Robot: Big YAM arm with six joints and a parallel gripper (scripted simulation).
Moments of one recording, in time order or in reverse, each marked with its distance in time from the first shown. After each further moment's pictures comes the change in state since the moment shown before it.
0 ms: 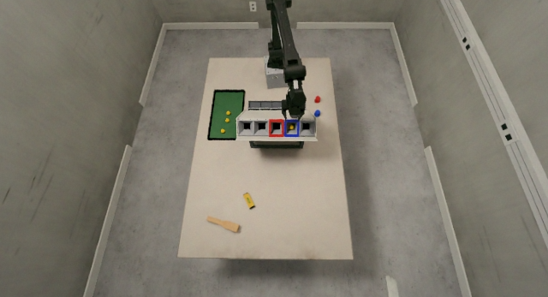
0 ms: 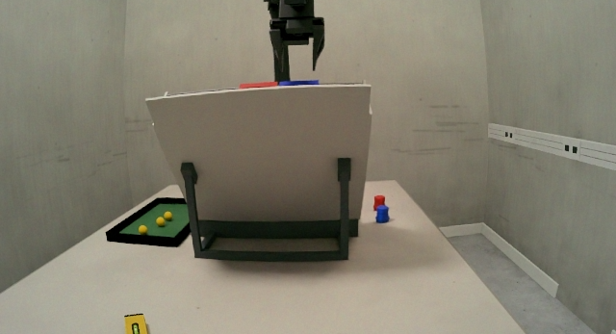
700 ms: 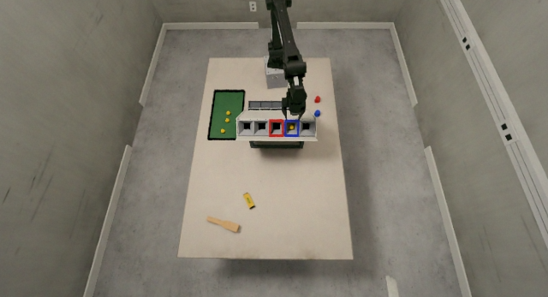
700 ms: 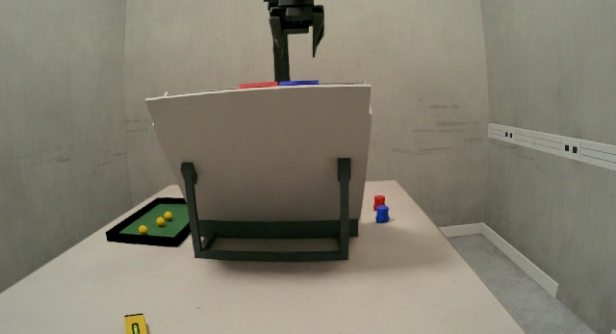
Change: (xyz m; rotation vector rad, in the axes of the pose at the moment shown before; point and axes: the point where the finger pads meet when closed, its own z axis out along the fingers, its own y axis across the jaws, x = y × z) arm -0.016 0.000 -0.020 -0.003 -0.019 0.002
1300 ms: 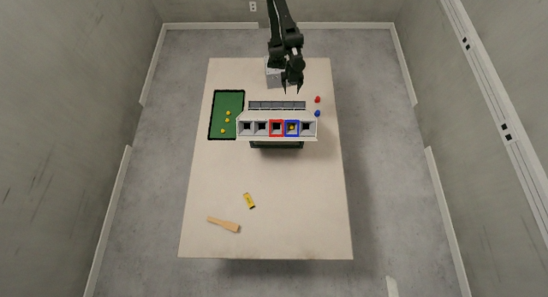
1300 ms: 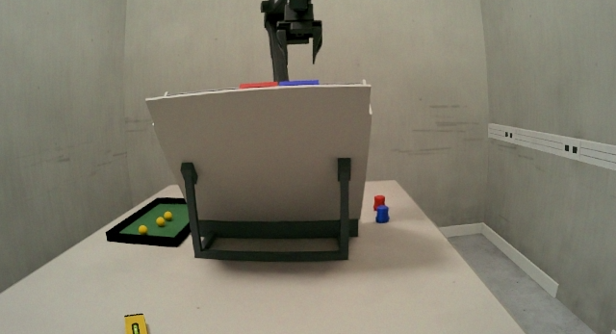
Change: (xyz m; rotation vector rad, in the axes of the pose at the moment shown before) arm 0.137 -0.002 -0.062 -0.007 -0.024 -0.014
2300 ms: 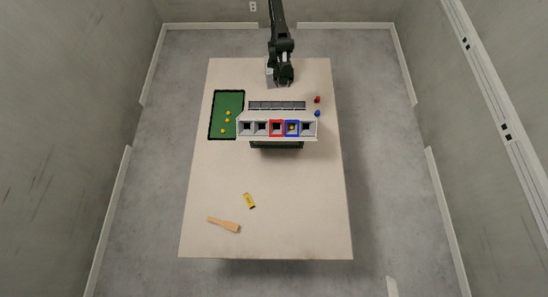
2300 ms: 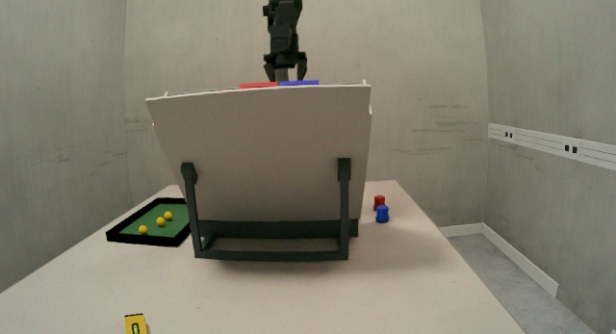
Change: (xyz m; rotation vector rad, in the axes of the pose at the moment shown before) arm 0.112 -0.039 0.026 -0.001 0.279 0.043
